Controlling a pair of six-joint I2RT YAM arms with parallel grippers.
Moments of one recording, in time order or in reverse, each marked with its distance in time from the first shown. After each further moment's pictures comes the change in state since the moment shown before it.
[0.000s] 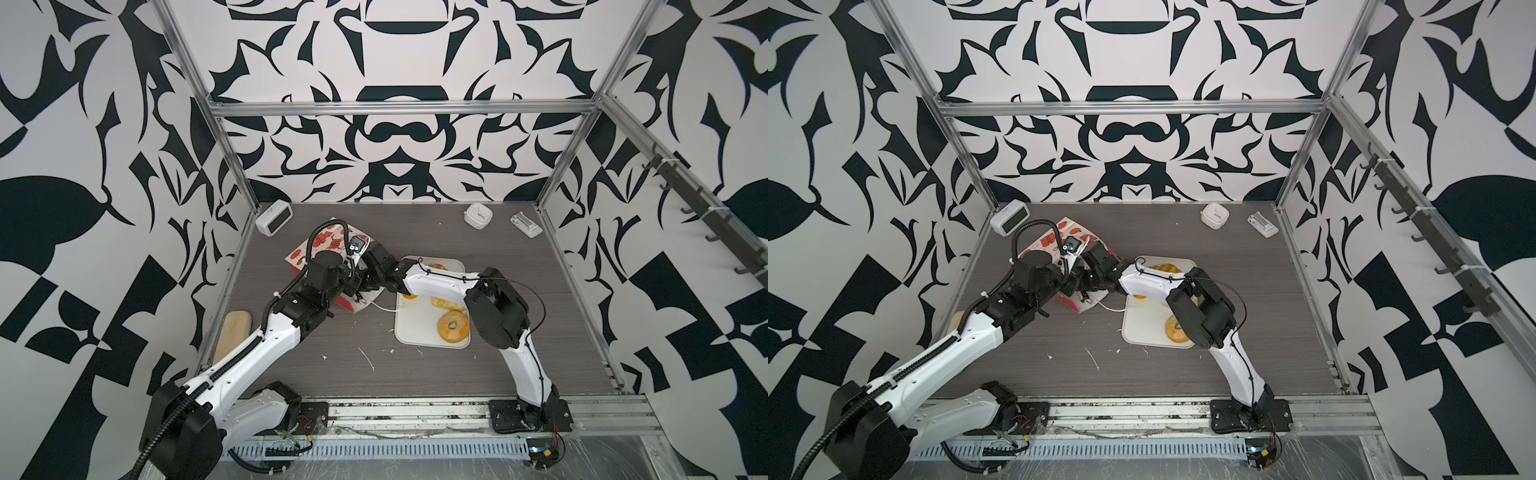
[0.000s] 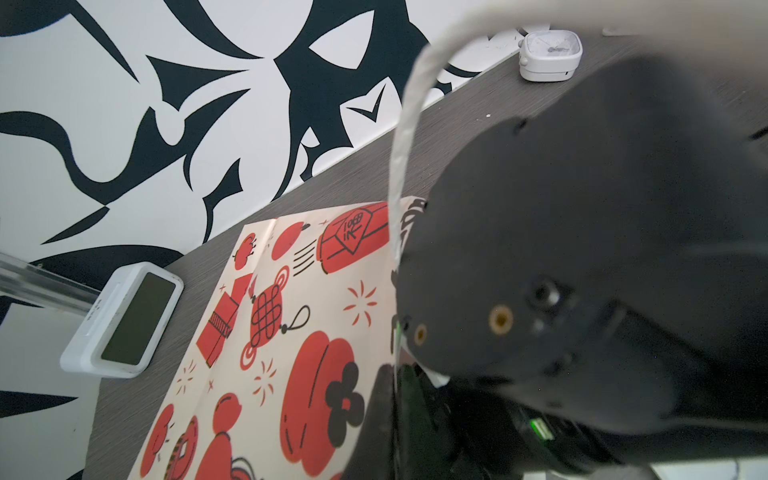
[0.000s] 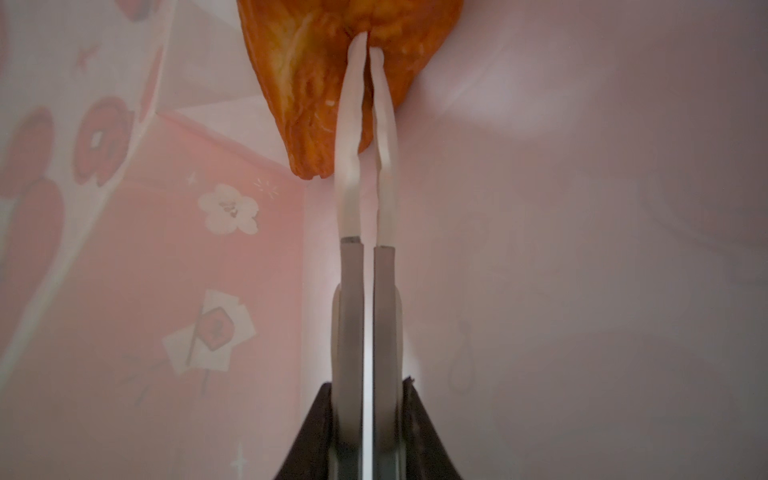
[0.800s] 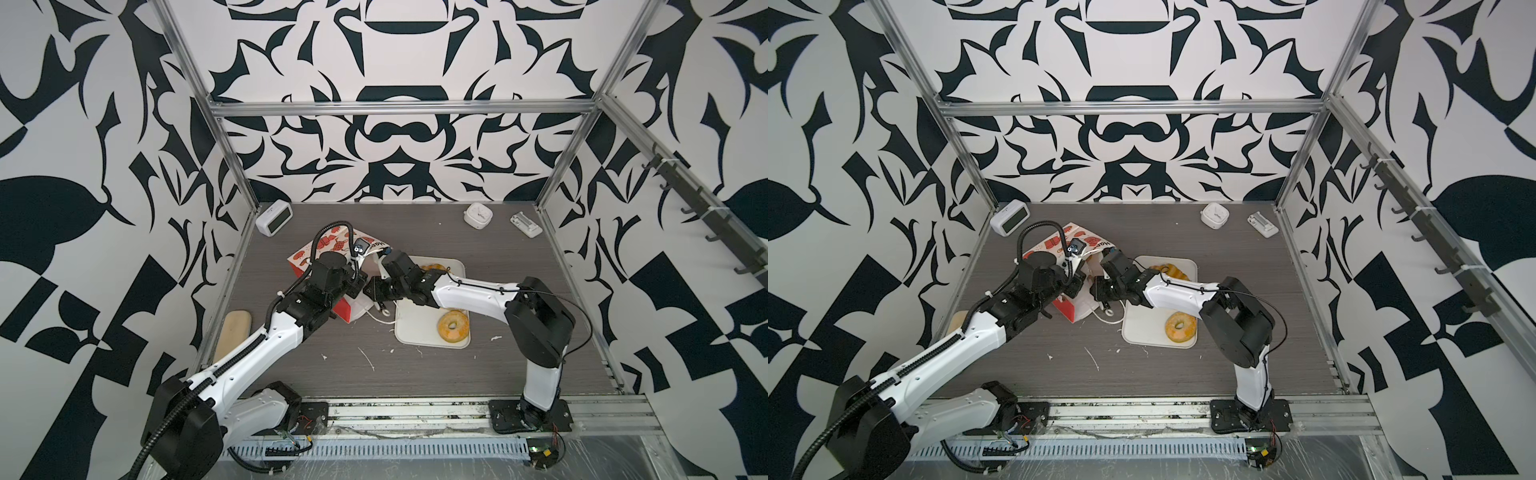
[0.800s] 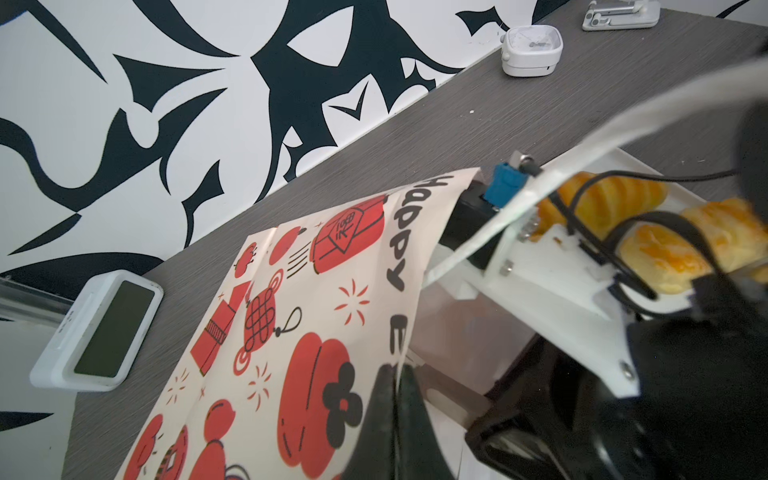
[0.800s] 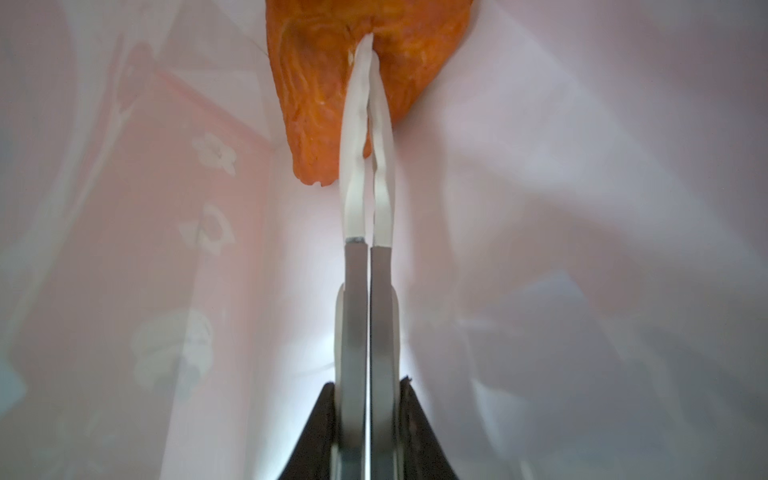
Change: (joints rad) left arm -0.011 0.023 -0.002 0.011 0.008 0.000; right arm -0.006 -0.324 -0.376 0.016 0.064 -0.036
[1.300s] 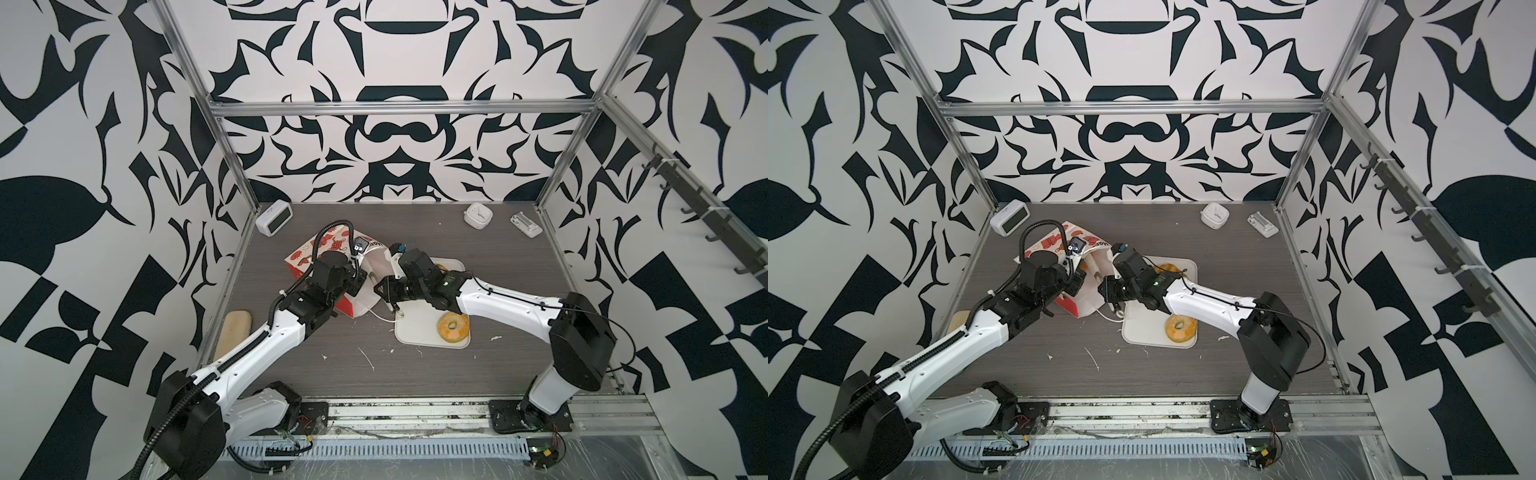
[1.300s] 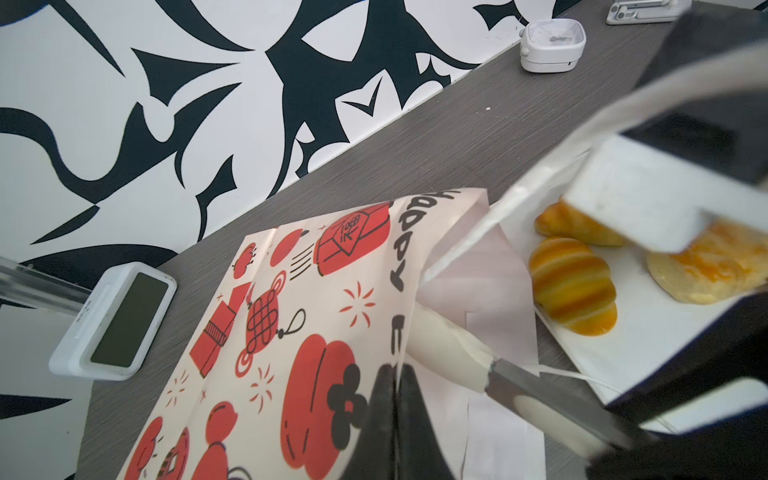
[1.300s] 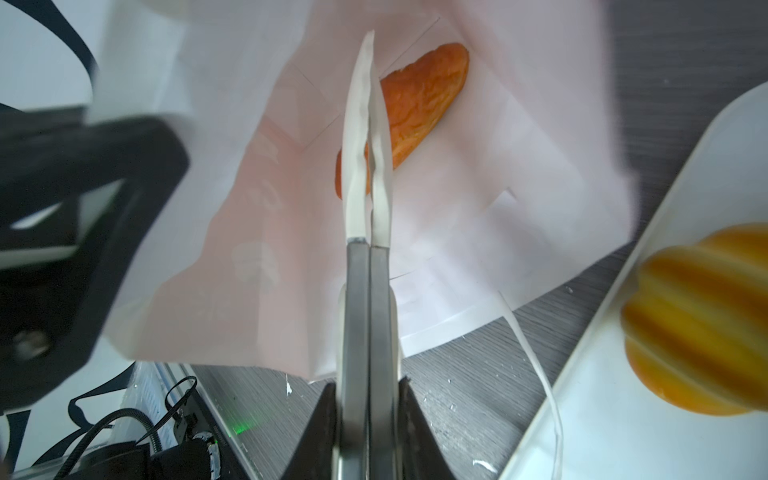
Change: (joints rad) left arm 0.000 0.021 0.000 0.023 -0.040 -0.003; right arm 0.000 -0.216 -0.090 -0.075 0.016 -0.056
